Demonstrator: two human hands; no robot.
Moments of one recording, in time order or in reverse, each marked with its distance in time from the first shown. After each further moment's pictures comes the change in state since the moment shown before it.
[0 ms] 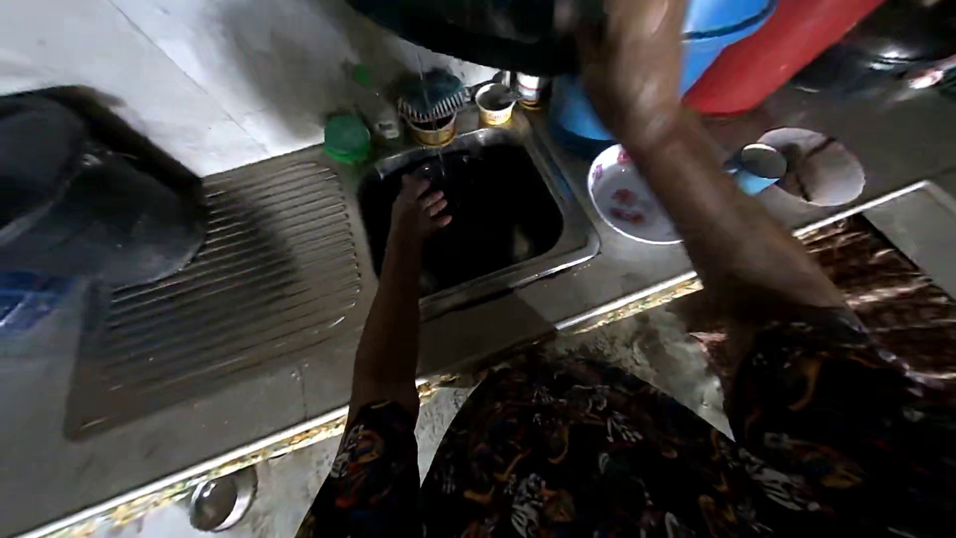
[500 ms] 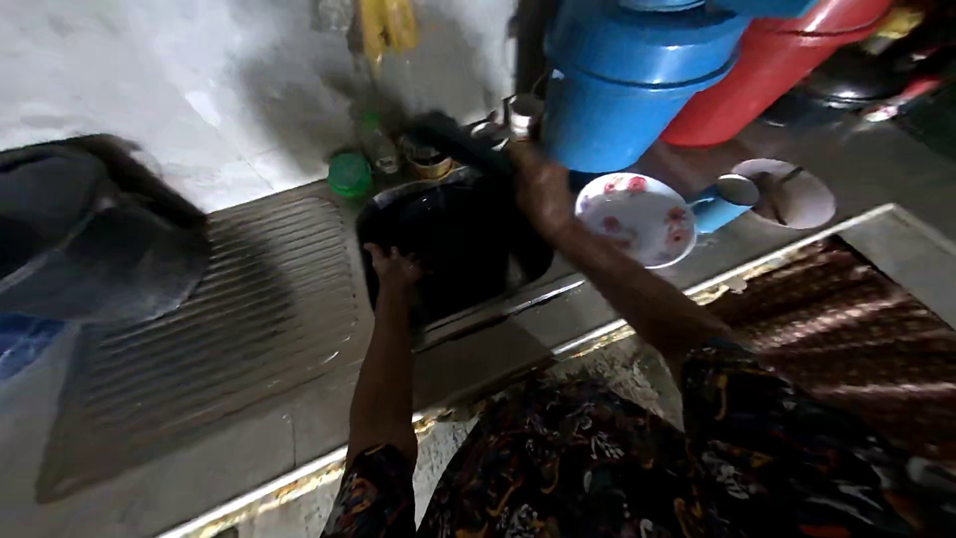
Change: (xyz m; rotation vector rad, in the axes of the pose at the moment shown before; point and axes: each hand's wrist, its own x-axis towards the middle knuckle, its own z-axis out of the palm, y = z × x) left_hand 0.015 -0.048 -0.037 -0.415 0.227 -0.053; right_hand -0.056 0.024 0.102 0.137 -0.019 0.086
